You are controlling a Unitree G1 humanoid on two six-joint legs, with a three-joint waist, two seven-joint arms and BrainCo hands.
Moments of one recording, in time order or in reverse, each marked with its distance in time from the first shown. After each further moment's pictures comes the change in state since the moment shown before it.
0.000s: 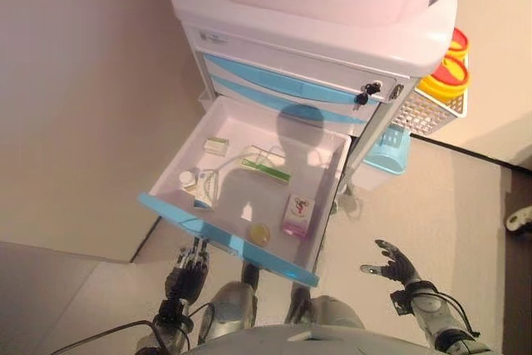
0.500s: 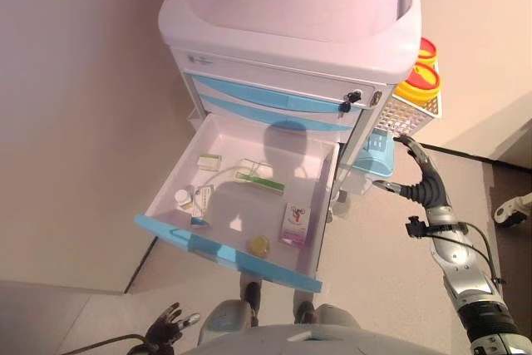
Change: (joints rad) left arm 0.118 0.109 -0.258 0.019 0.886 -0.299 0.471; right arm 0.006 -0.134 -0.057 -0.804 -0.107 -0.153 -0.084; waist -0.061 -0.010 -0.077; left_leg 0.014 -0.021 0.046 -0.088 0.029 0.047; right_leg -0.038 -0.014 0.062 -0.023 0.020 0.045
